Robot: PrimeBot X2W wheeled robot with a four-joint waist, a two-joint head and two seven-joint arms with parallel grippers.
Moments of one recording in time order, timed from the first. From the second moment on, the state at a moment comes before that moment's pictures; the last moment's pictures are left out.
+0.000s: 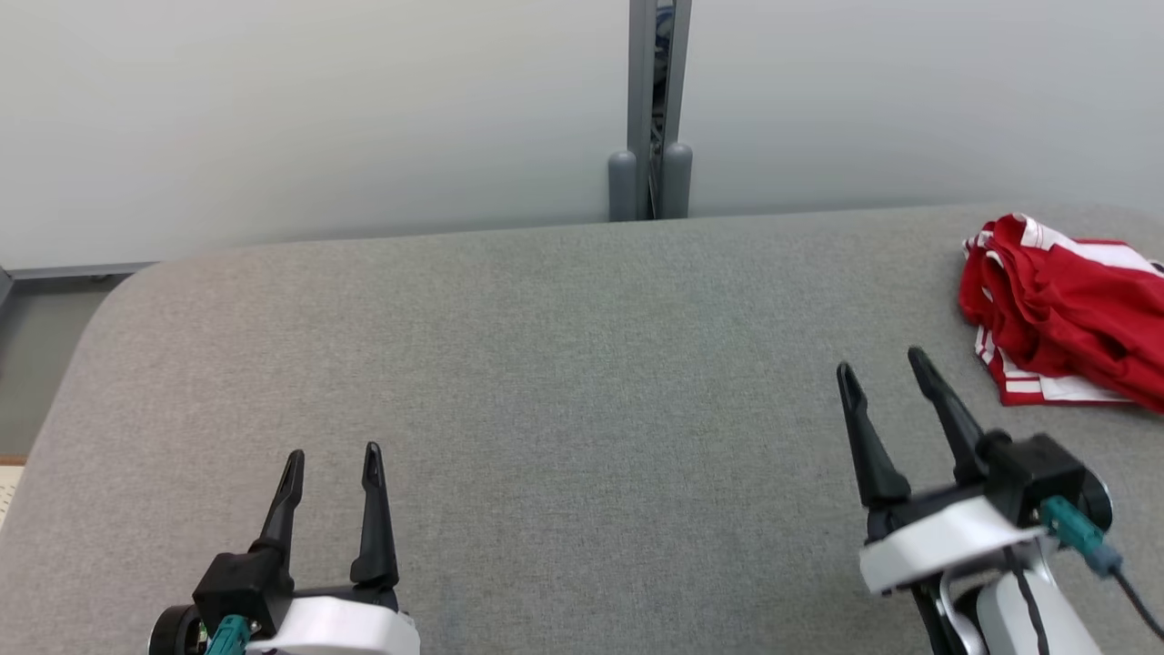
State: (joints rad) left arm 0.02 0.10 -0.22 0.10 -0.33 0.21 -0.26; right arm -0.21 -0.06 0.13 0.27 0.15 0.13 -0.26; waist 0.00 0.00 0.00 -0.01
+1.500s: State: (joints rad) left arm 0.12 0.05 -0.14 0.18 -0.16 0.03 -0.26; right arm 0.07 -0.05 0.07 0.19 0.20 0.13 -0.26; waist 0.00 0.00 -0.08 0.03
